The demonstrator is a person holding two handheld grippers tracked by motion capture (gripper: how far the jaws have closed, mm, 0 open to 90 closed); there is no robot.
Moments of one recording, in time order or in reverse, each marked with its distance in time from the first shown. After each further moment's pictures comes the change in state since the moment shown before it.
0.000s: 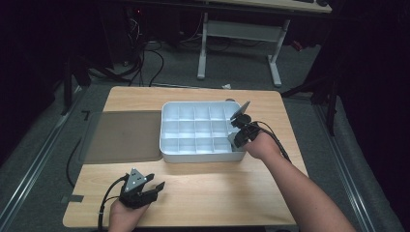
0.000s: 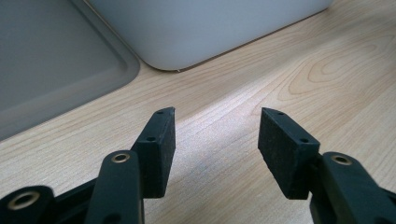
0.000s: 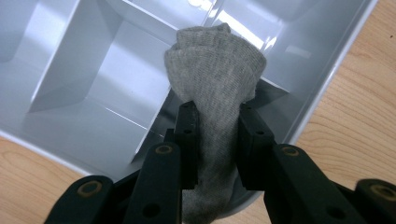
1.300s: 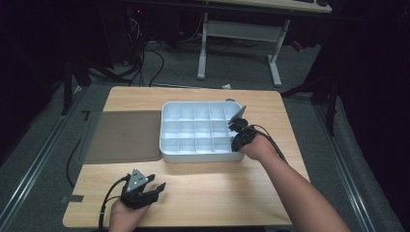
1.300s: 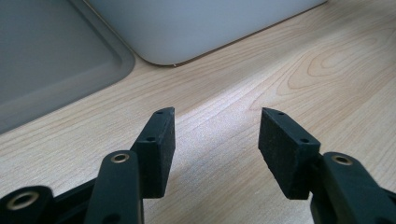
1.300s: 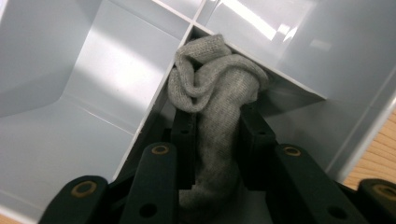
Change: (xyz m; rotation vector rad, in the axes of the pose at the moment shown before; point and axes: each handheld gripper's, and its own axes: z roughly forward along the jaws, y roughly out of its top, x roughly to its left) left arm -0.001 -0.001 0.003 0.018 -0.006 0.004; right arm -0.001 0.003 0.028 0.056 0.016 -0.001
